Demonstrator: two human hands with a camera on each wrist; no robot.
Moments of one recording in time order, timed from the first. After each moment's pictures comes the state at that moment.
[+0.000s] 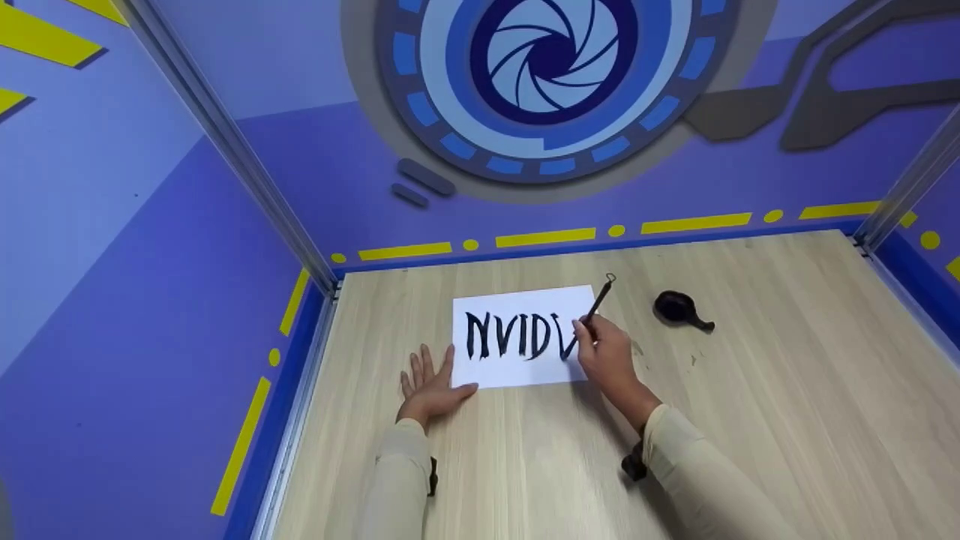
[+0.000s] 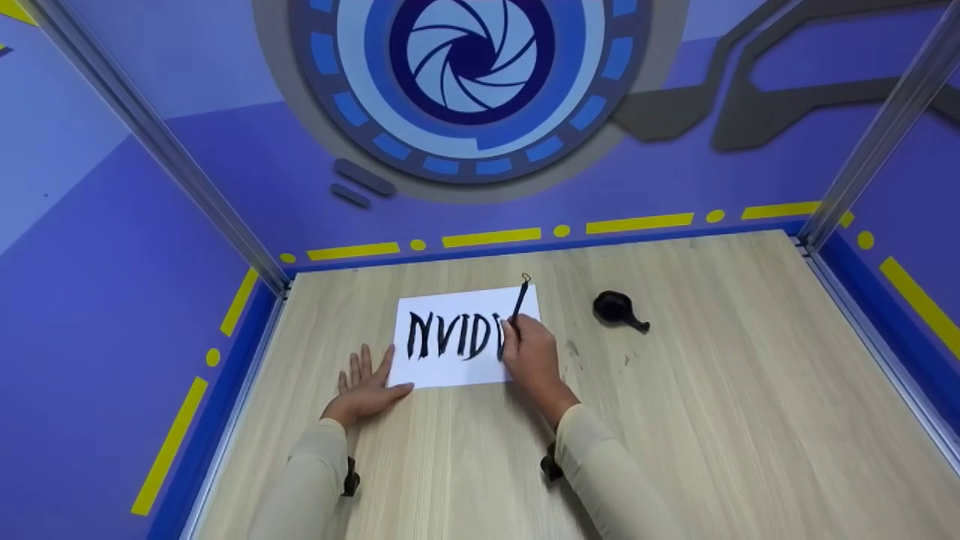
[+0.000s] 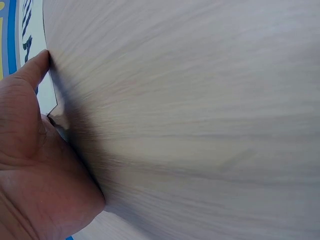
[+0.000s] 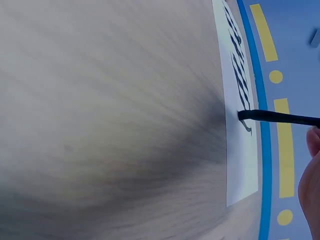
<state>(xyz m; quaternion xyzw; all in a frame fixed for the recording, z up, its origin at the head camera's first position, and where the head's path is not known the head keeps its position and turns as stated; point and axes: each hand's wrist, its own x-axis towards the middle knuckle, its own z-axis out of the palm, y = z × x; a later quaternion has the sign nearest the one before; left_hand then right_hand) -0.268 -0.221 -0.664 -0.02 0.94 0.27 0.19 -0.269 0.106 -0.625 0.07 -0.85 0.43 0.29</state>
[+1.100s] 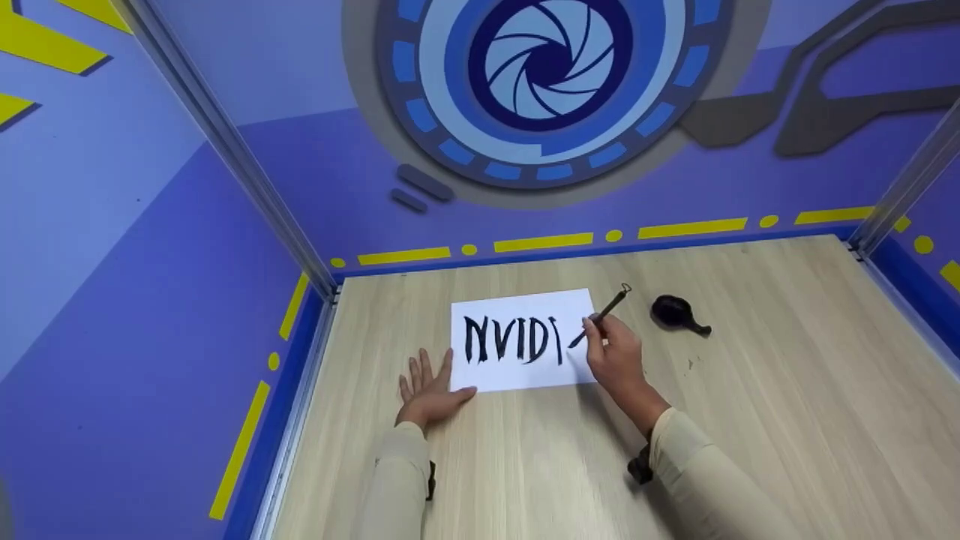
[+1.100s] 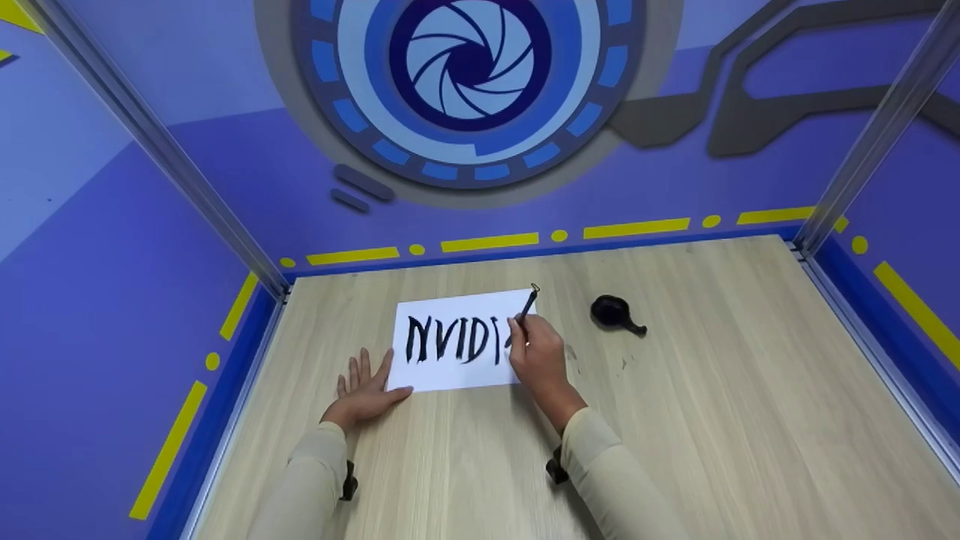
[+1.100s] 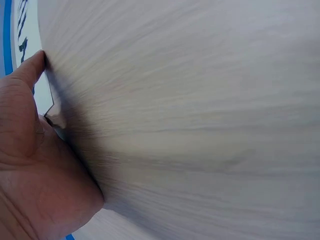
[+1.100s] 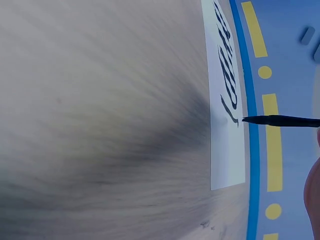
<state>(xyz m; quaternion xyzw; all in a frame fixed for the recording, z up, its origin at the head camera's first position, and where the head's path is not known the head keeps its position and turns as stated) -0.268 -0.221 -0.665 -0.02 0.94 0.28 0.18 -0.275 0.121 -0.623 0.13 -0.80 0.41 0.43</state>
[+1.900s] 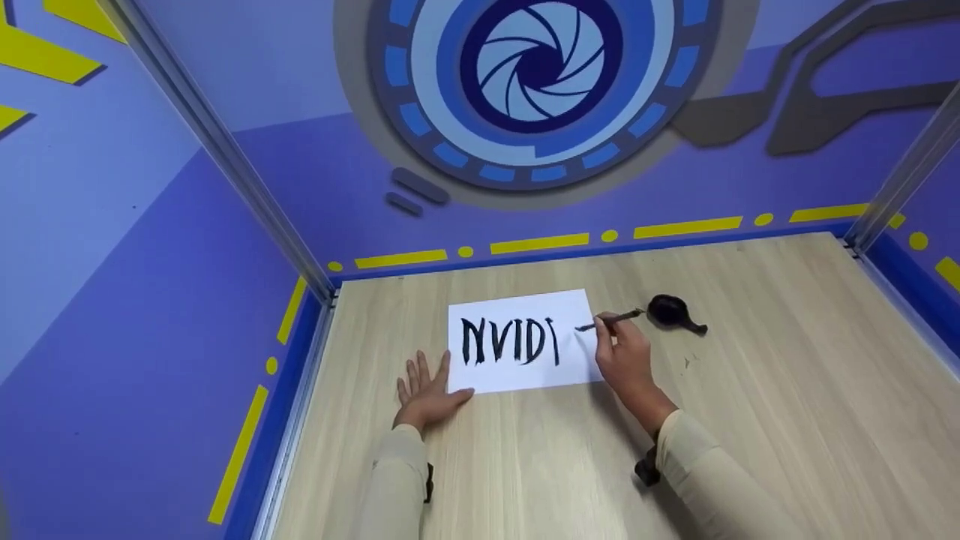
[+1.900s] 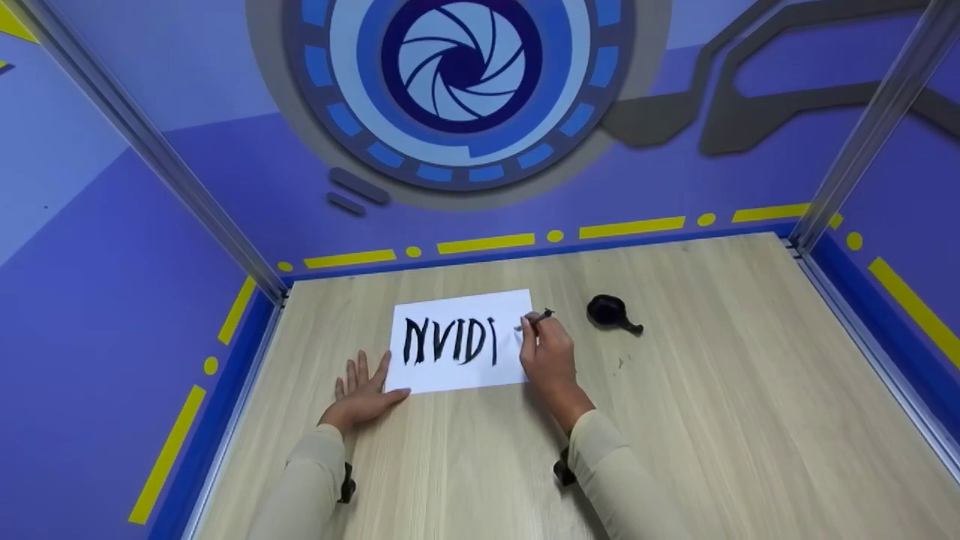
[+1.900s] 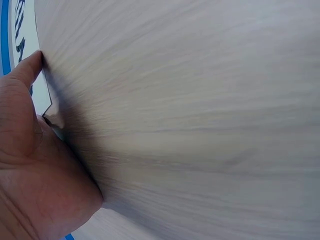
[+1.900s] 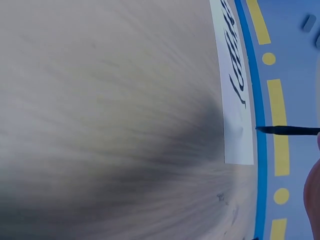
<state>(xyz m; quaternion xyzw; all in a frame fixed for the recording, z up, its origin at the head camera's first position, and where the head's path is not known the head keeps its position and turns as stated) -0.266 -0.218 -0.662 -0.02 0.95 0.27 0.17 -0.270 0.139 -0.629 0.07 -0.82 0.42 0.39</state>
